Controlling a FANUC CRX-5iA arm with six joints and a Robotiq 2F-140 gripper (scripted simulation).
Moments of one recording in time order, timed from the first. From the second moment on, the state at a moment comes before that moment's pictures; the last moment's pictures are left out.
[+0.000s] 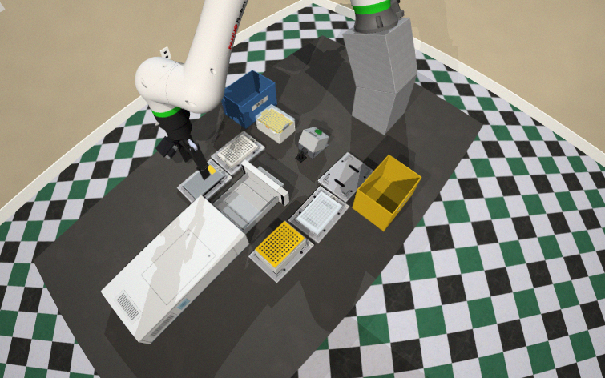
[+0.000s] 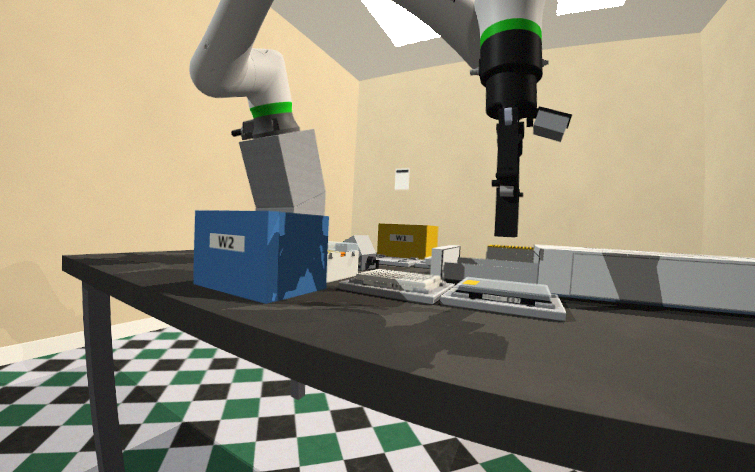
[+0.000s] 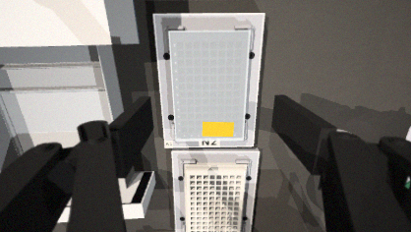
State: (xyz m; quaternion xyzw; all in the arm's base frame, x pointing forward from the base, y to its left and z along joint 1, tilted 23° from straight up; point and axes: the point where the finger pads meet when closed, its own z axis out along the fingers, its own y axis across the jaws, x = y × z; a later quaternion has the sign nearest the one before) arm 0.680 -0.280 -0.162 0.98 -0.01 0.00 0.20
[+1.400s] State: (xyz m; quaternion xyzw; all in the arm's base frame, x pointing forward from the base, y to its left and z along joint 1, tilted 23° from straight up) arm 0.680 -0.299 -0.208 0.98 -0.01 0.00 0.20
